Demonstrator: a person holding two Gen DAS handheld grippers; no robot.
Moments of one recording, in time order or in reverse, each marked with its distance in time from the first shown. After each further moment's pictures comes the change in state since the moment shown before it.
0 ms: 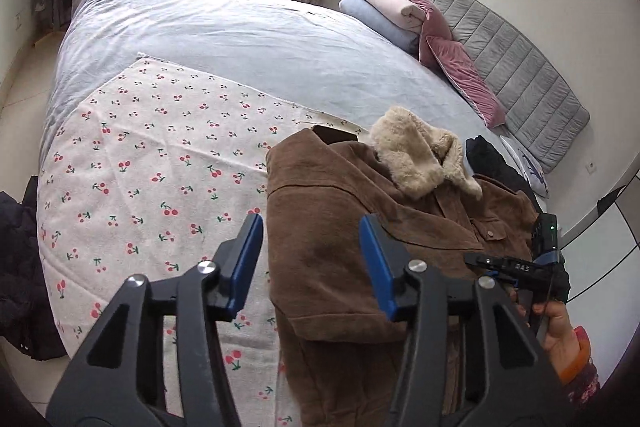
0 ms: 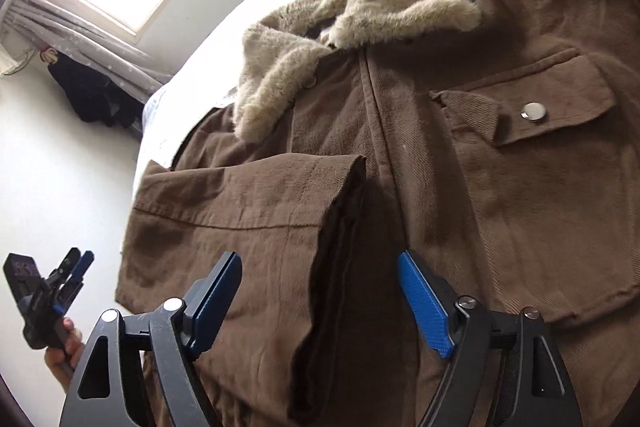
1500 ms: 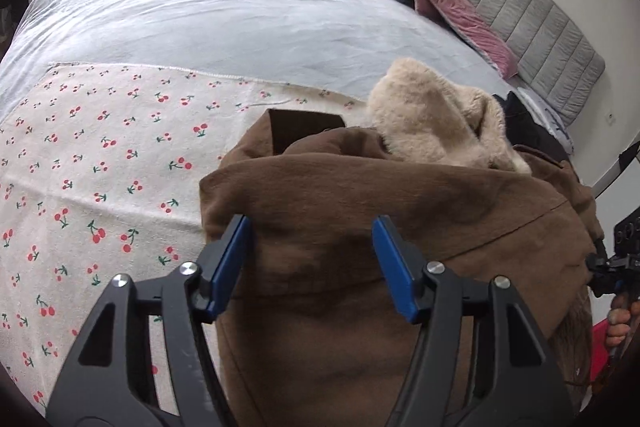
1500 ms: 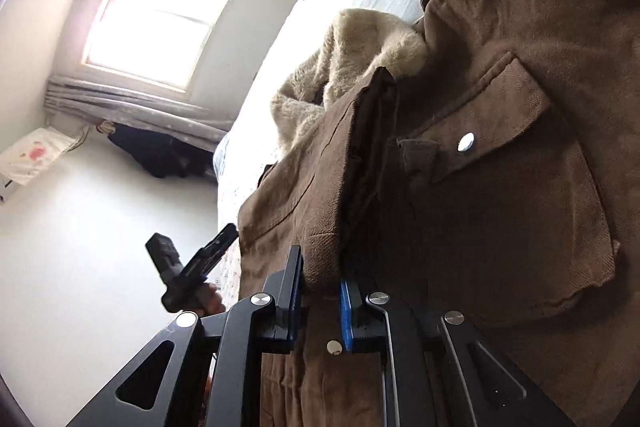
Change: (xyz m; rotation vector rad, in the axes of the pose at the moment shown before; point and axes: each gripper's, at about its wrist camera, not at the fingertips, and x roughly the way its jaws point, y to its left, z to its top) left arm 0.165 -0.050 0.025 0.134 0.143 0.068; right arm -0.106 -0.085 -0.008 0.212 -0.033 0.363
